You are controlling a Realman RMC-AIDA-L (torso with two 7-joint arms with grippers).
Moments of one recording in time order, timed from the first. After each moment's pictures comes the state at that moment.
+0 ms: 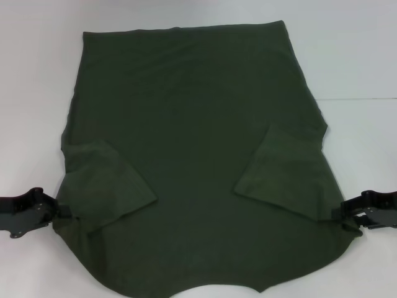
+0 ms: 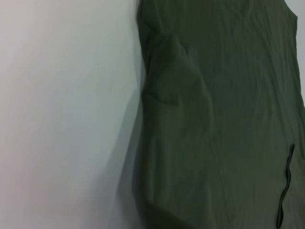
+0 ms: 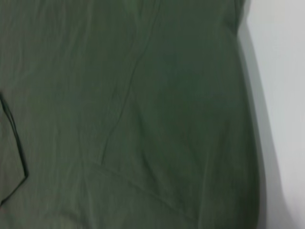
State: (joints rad) left arm -0.64 -1.93 0.23 0.55 2.61 1.46 -2.51; right arm 0.71 1.86 -0.71 -0.42 -2.42 -1.33 2.54
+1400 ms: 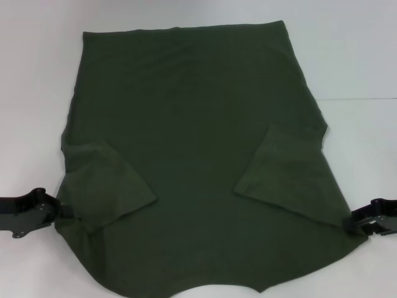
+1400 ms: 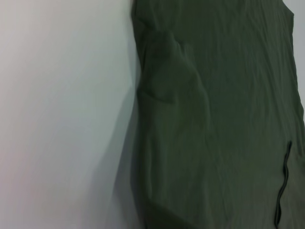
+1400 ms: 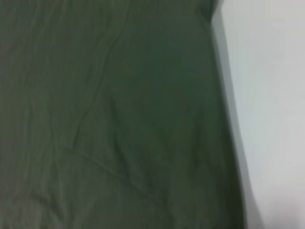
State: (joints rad) left arm -0.64 -1.93 0.23 0.54 2.61 1.46 -2.50; right arm 0.71 1.84 -0.73 -0.43 -2.47 -1.33 2.53
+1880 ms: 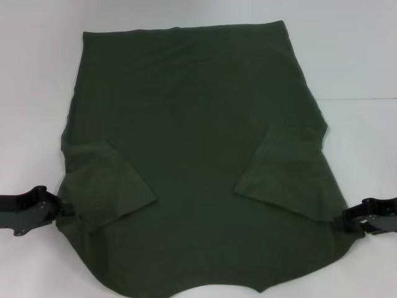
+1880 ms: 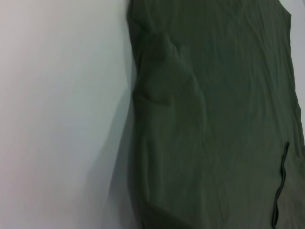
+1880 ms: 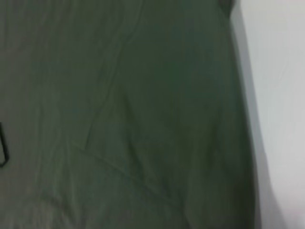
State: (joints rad) left arm -0.65 -1.93 0.22 0.54 2.61 1.46 -2.50; right arm 0.72 1.86 -0.73 -0.43 -2.46 -1.32 2.53
